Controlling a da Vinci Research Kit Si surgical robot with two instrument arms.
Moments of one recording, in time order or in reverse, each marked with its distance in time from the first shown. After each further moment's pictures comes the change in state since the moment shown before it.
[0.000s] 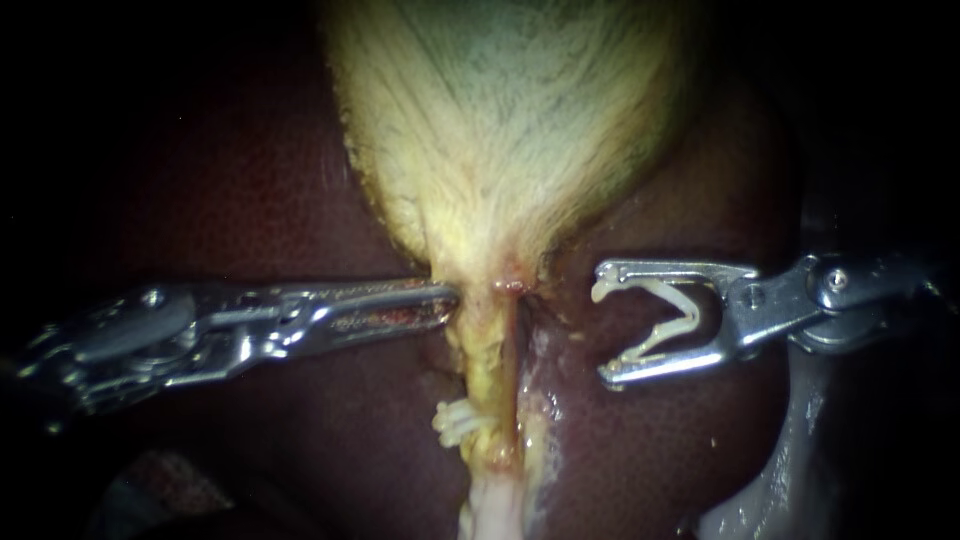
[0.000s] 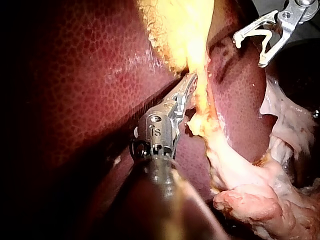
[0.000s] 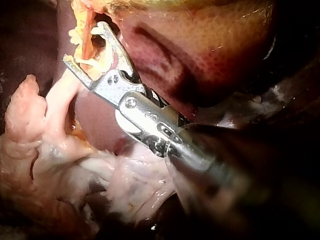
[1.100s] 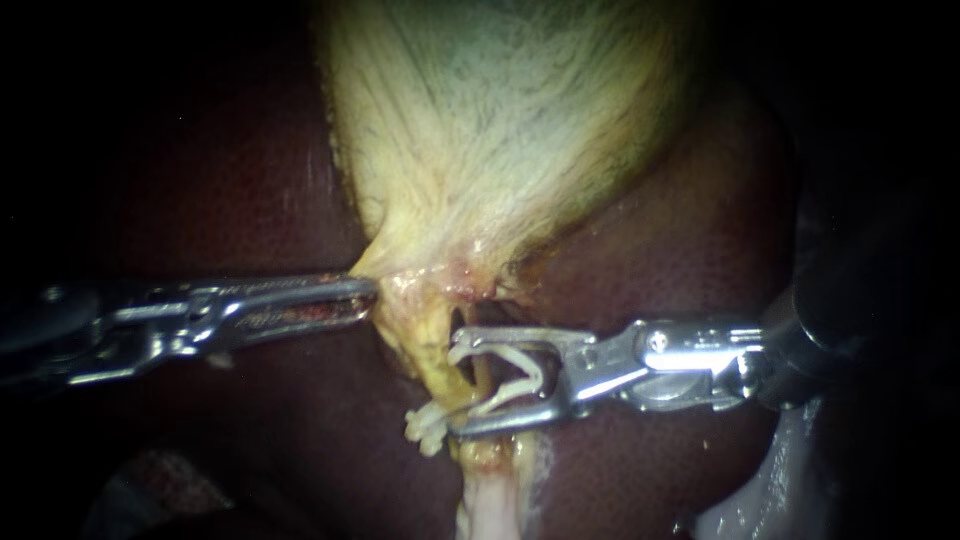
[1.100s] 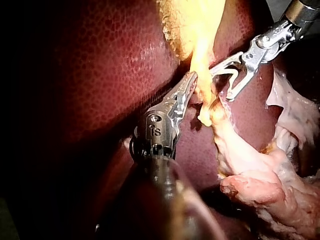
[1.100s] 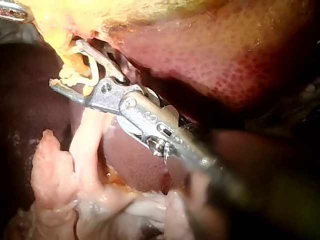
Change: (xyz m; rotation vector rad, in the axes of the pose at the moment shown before) right arm -0.008 0.002 0.015 0.031 -0.005 0.171; left arm -0.002 0.001 -0.008 -0.030 -0.025 -0.011
